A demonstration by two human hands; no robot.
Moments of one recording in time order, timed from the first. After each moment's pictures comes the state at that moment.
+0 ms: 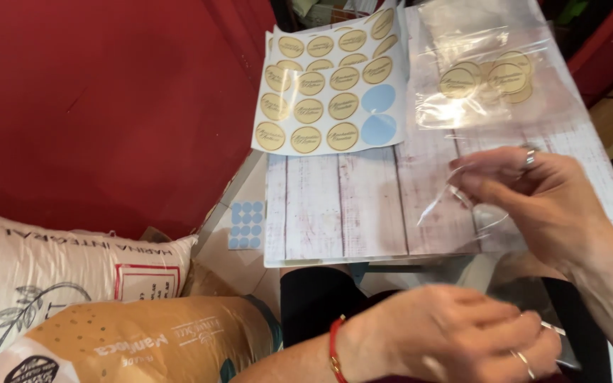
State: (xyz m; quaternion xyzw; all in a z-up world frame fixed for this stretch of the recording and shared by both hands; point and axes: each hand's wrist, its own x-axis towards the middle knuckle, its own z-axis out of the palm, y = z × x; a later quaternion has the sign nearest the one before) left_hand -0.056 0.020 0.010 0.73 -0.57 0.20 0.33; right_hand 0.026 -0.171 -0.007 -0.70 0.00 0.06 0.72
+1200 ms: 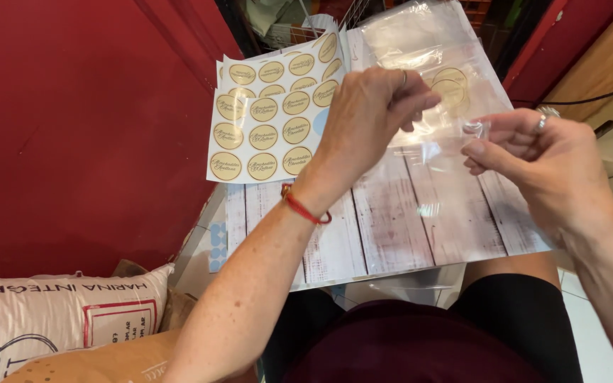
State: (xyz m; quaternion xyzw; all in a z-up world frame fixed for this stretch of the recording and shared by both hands) left_hand 0.139 -0.011 0.040 0.77 -0.37 0.18 0.48; right_hand 0.050 -0.215 0.014 -0.73 0.04 -0.04 0.68
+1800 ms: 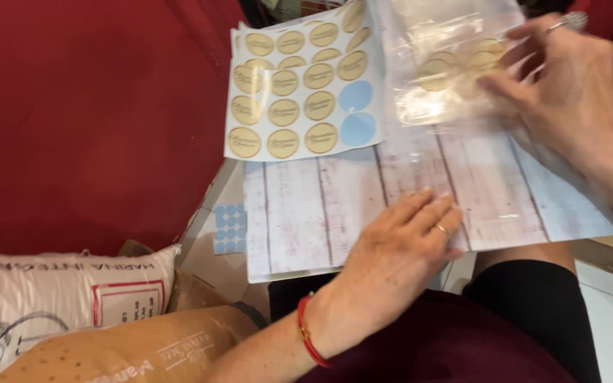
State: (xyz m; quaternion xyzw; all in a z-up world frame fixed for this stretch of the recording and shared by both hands) left_hand -0.004 0.026 -0.006 0.86 -0.41 0.13 0.29; right_hand 0.129 -0.226 -0.014 -0.94 -0.18 -0.24 0.20
